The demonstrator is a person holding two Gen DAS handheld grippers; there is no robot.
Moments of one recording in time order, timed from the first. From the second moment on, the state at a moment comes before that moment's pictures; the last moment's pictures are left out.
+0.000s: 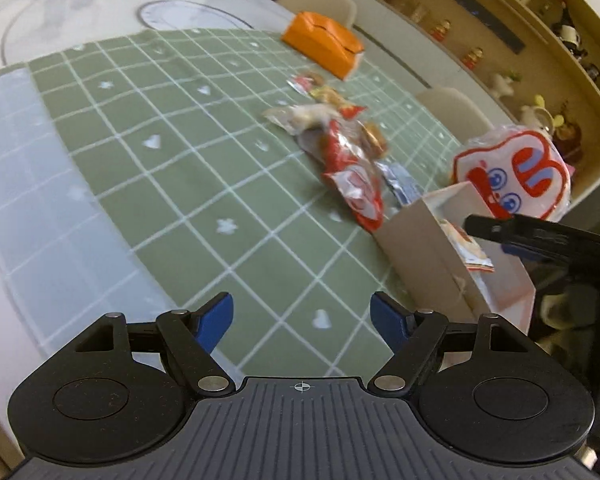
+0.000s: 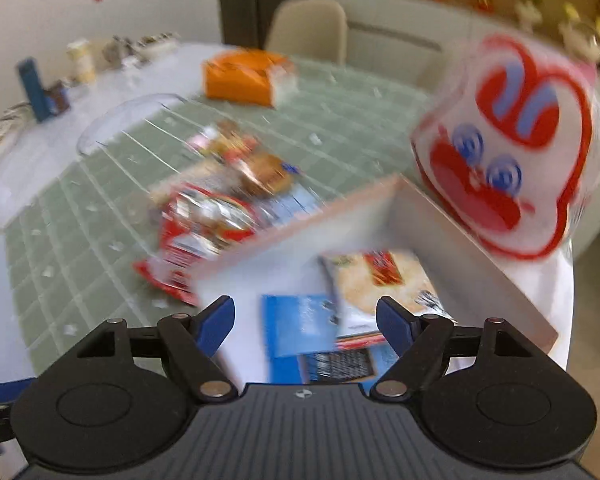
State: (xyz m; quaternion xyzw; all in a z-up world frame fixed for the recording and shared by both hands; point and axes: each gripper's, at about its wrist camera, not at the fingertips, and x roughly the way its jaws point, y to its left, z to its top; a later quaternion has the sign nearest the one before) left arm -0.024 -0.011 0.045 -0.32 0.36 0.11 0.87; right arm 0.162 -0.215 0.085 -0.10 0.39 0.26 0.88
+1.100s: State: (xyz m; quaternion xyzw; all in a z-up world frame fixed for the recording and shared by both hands) left arm 0.243 0.083 0.056 -0.18 0.38 -0.02 0.91; right arm 0.183 -0.141 0.051 -0.04 0.47 0.26 0.84
